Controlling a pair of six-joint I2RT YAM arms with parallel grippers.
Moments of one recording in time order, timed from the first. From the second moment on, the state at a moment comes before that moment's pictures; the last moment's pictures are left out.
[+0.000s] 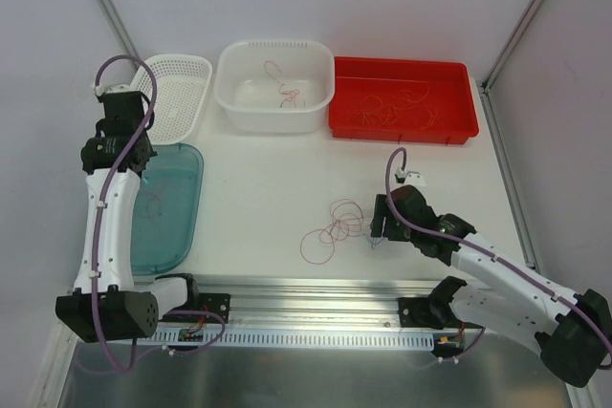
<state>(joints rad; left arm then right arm) 0.08 1.16 1.39 -0.98 -0.46 -0.12 0.74 0.90 0.58 -0.60 0.30 0.67</state>
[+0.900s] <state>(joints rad) 0.12 1.11 1.09 -0.92 -0.19 -0.28 0.78 0.94 0.62 -0.63 0.33 0.63</state>
